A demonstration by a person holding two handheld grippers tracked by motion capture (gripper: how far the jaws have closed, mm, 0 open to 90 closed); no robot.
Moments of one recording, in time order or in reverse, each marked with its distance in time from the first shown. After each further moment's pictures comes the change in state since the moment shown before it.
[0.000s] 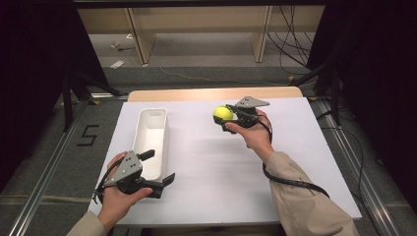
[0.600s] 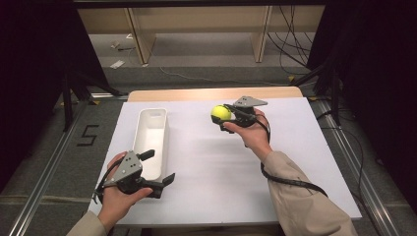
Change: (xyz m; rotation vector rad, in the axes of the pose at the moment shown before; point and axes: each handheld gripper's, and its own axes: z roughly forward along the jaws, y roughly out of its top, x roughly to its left) left arm 0.000 0.000 0.000 0.000 0.000 0.001; right arm 0.004 0.003 0.004 -0.005 0.011 -0.001
